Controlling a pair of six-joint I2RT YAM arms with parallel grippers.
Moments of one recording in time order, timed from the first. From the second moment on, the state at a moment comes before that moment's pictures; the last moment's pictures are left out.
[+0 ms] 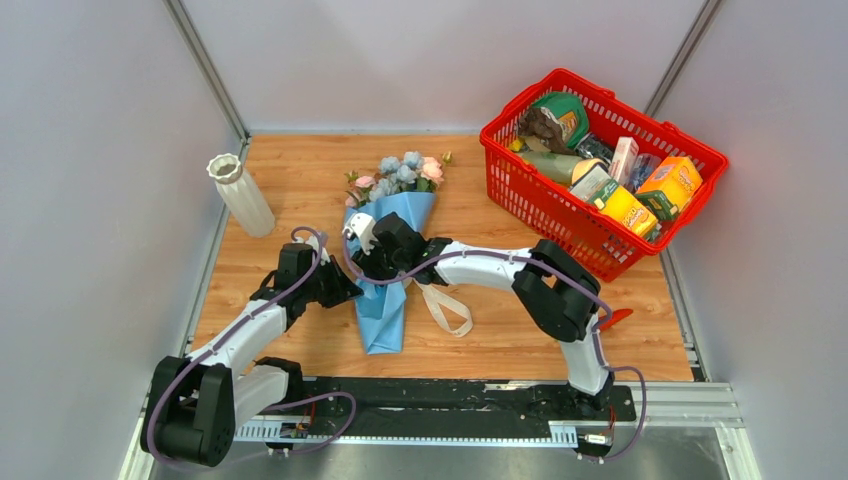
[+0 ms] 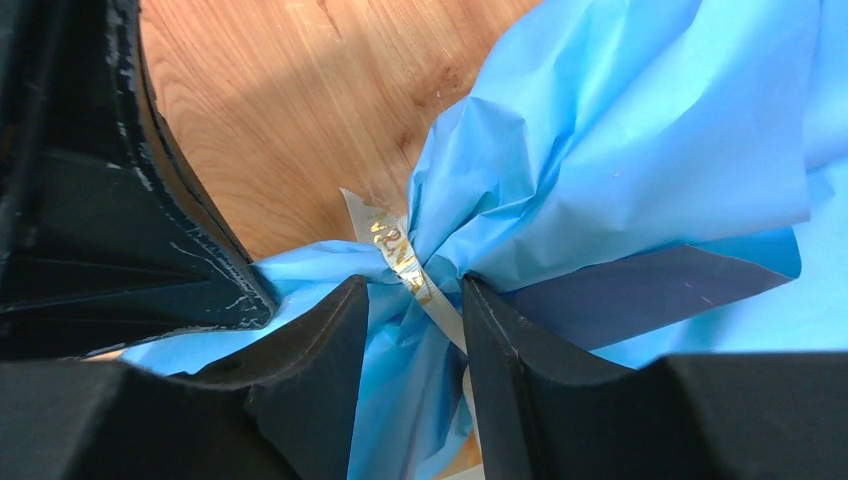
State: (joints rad) left arm -0.18 1.05 0.37 -0.13 0.39 -0.63; right arm 0.99 2.01 1.38 -0.02 -0.09 -0.07
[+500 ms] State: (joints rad) left arm -0.18 1.04 0.37 -0.14 0.37 -0.63; right arm 1.00 1.98 1.37 0.02 -0.02 -0.11
